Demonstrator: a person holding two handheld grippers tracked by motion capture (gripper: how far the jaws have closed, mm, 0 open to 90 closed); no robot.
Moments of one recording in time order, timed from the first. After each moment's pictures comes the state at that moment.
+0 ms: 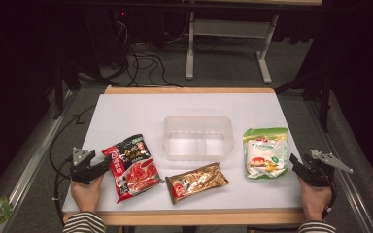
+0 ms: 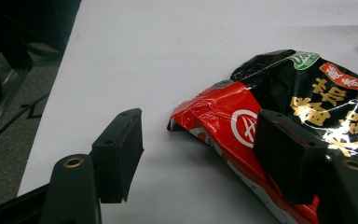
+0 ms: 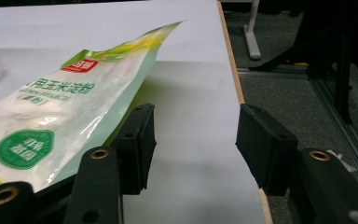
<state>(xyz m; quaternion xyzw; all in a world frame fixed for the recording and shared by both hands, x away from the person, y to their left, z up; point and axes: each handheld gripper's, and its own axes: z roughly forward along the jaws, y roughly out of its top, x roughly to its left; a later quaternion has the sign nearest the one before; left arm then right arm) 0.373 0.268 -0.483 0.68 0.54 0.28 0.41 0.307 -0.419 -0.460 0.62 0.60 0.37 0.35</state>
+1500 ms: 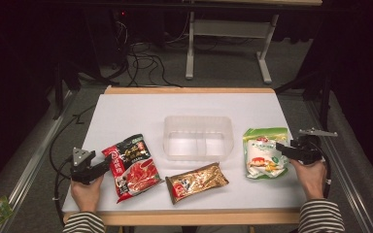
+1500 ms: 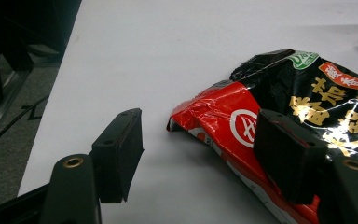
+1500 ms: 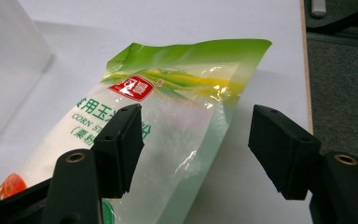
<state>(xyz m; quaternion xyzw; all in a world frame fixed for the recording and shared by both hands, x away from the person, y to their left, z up) 0.372 0.268 -0.483 0.68 0.54 0.28 0.41 0.372 -0.404 -0.423 0.61 0.69 0.32 0.22</state>
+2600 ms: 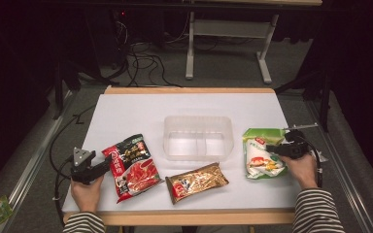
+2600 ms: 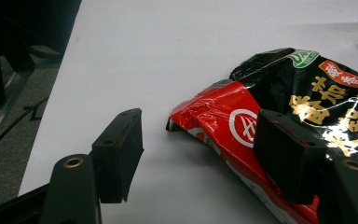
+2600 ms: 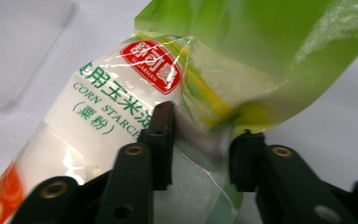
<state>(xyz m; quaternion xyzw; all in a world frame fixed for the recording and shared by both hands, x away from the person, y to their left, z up) 0.372 0.267 -0.483 0.68 0.54 0.28 0.41 0.407 -0.392 -0.442 0.58 0.75 0.30 0.11</state>
